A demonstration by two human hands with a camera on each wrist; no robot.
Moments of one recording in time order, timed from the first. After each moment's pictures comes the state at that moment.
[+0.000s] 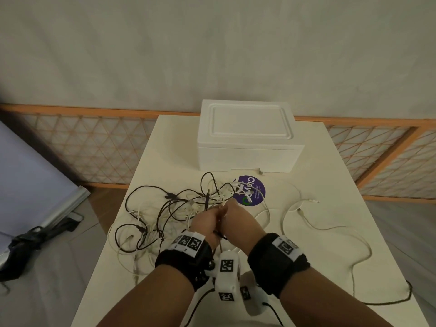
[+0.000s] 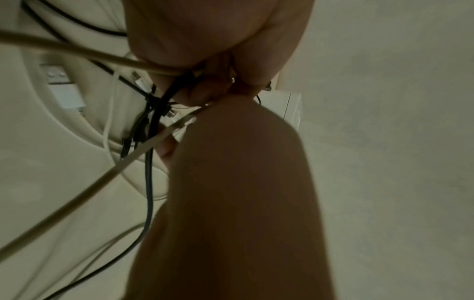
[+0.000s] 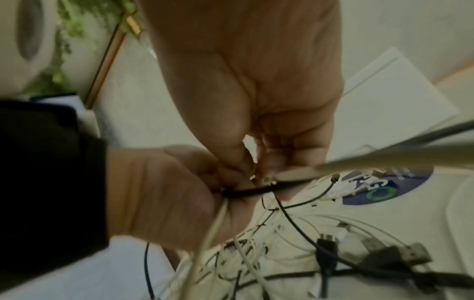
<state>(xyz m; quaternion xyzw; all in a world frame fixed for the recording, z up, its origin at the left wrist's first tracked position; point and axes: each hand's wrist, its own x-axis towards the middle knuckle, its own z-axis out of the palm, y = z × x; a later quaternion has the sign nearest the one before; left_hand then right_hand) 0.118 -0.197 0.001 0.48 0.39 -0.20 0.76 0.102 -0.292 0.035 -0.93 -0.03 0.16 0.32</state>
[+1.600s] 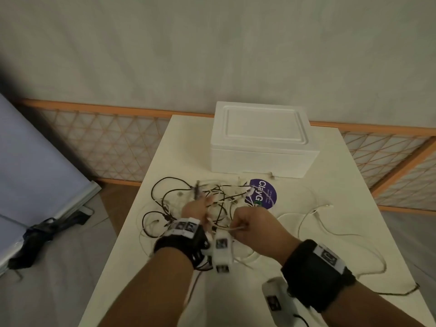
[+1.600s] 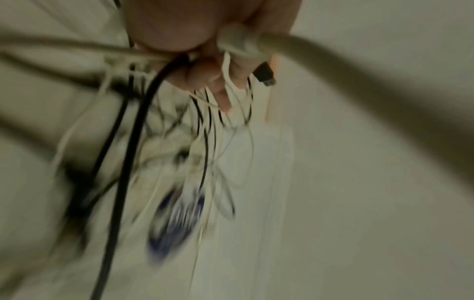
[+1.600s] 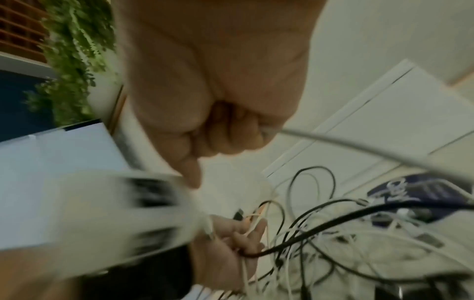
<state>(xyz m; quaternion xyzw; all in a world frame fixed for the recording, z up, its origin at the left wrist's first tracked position) 0.149 -0.144 -0.013 0.54 0.38 -0.17 0.73 0.093 -0.313 0.077 -0.91 -0.20 0.14 0.35</state>
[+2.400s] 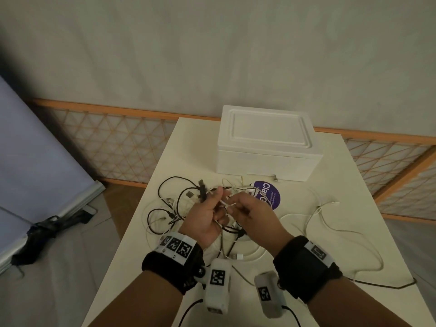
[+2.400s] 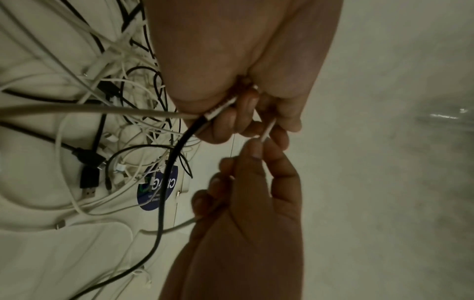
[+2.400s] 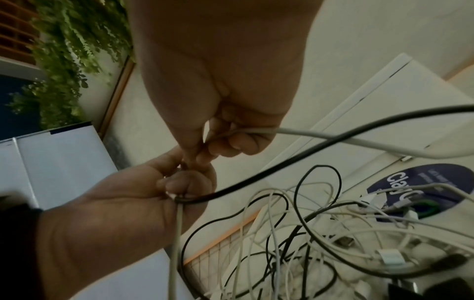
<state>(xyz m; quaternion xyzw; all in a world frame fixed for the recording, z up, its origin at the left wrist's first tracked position) 0.095 -0.153 0.045 0.39 0.17 -0.12 0.90 0.100 -0.295 0.057 -0.87 -0.20 0.01 0.46</state>
